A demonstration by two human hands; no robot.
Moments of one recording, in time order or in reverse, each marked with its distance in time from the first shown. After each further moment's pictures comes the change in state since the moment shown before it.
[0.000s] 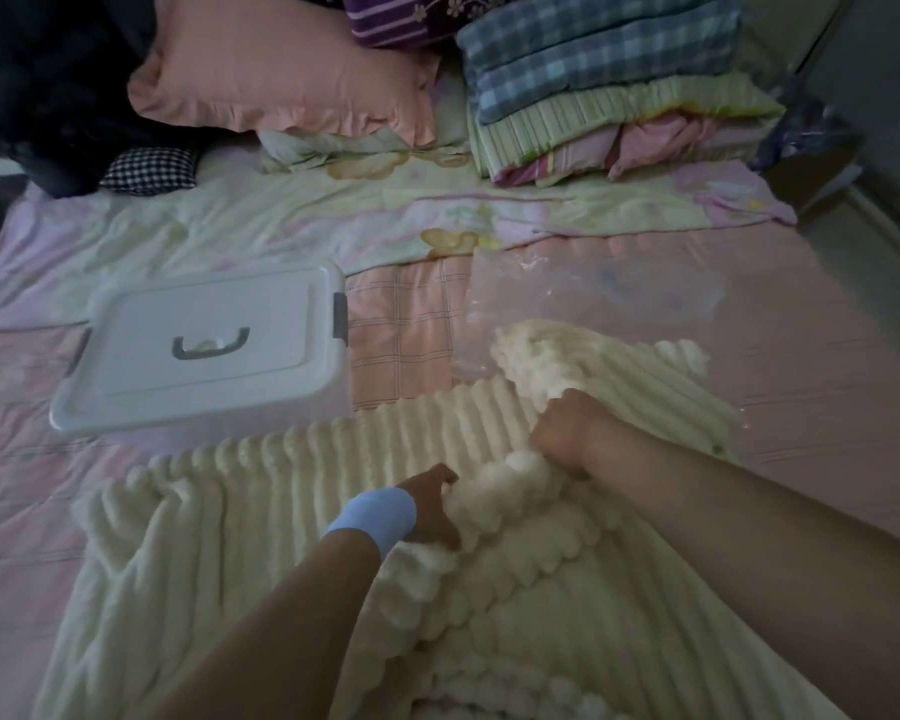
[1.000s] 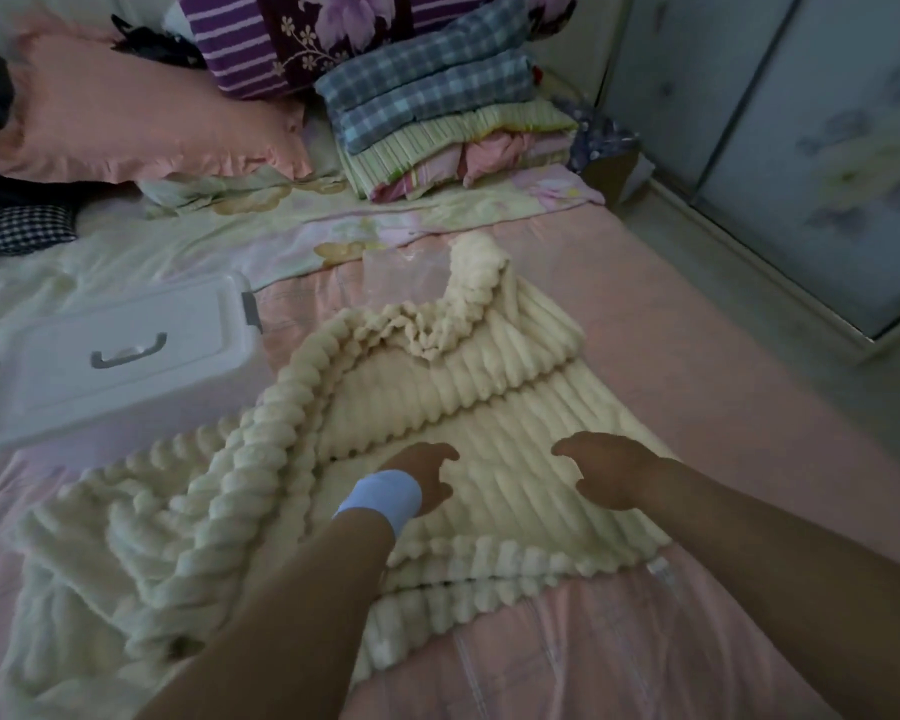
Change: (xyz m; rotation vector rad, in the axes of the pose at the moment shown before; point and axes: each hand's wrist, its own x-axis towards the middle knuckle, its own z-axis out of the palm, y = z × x) left_hand -0.070 0.058 0.104 0.322 0.226 0.270; right_hand -0.225 -0.102 0.129 0.899 0.016 0.390
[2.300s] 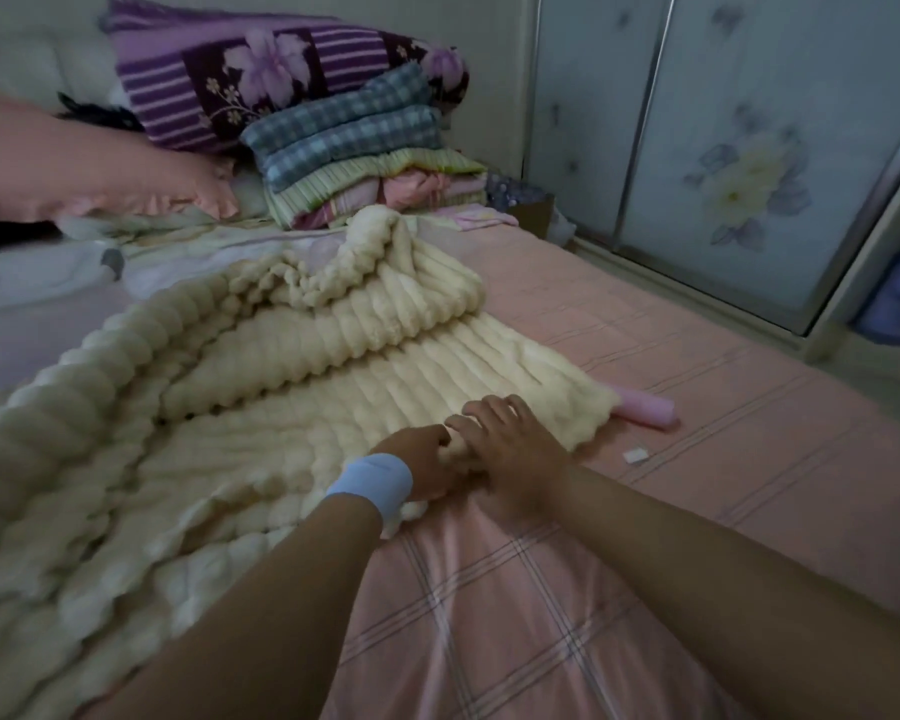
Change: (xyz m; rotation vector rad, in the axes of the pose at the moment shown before) left_hand 0.068 0.108 0.205 0.128 0.305 0.107; right_hand 0.063 0.068 0.233 -0.280 0.896 -0.259
